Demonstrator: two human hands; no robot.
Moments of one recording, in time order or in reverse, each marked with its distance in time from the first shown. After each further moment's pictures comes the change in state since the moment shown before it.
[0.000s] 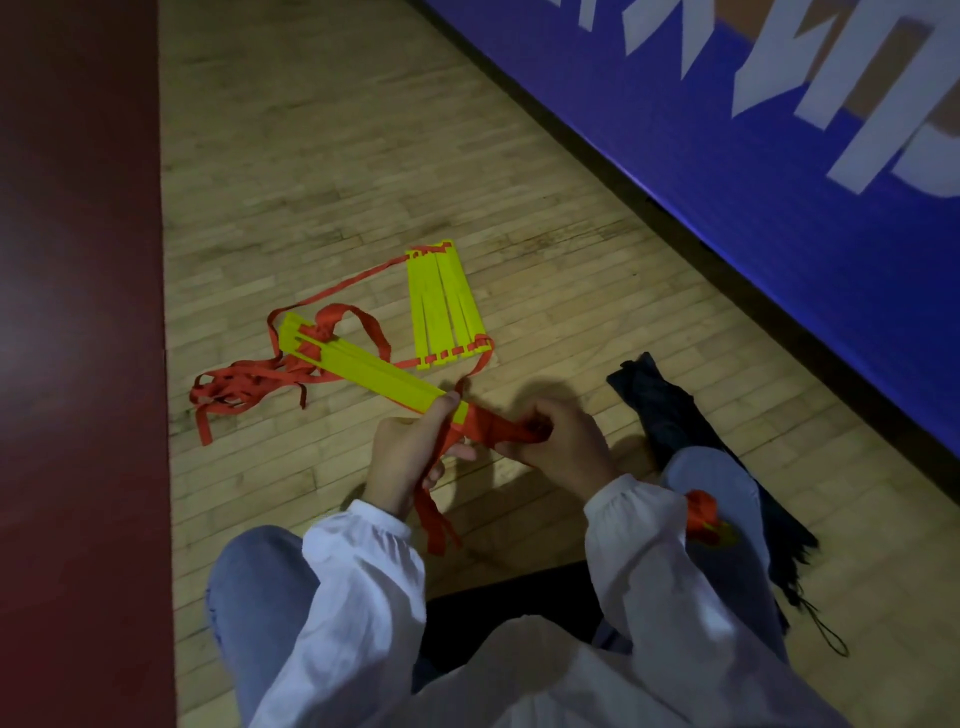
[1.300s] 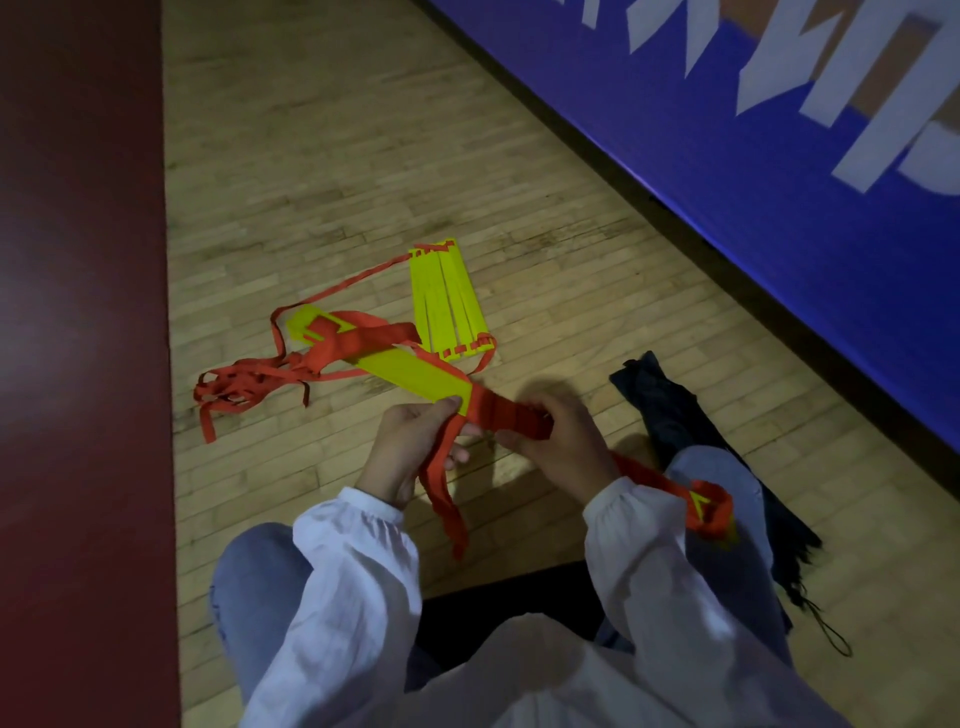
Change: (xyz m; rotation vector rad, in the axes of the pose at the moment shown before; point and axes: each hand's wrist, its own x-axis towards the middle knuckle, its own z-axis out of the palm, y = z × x) left_hand 0.002 0.006 -0.004 -0.098 -0.180 0.010; right_hand 0.006 0.012 0.011 0.033 0.077 0.007
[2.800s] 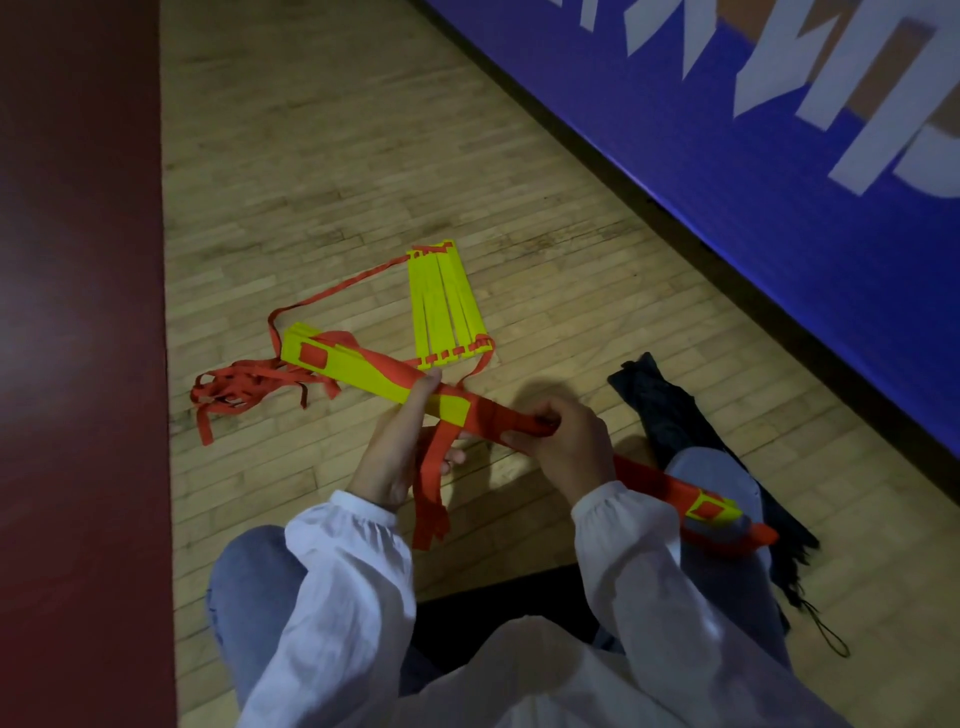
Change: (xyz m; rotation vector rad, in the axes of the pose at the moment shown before) left_hand 0.010 -0.002 -0.006 -0.102 -0.016 -0.056; right_hand -0.006 -0.012 0.001 0.004 0.165 0.111
